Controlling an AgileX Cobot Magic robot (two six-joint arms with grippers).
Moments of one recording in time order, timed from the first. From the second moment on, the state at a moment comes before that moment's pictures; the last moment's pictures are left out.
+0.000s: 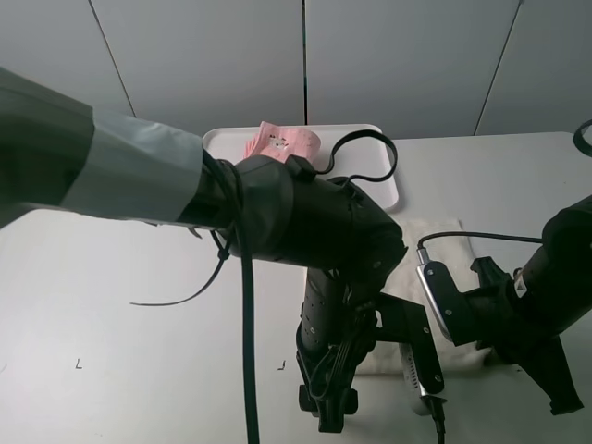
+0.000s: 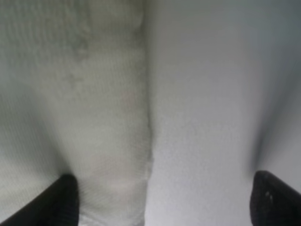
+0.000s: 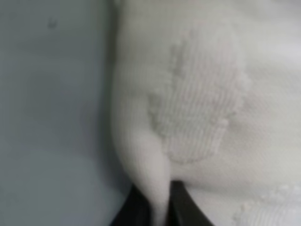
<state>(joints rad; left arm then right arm) -1.10 2.21 -1.43 -0.01 0.95 0.50 0.40 1.66 -0.42 -0.10 0.40 -1.20</state>
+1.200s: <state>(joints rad) -1.10 2.21 -1.44 0.12 0.88 0.32 0.40 1.66 -0.42 -0.11 0.40 -1.13</state>
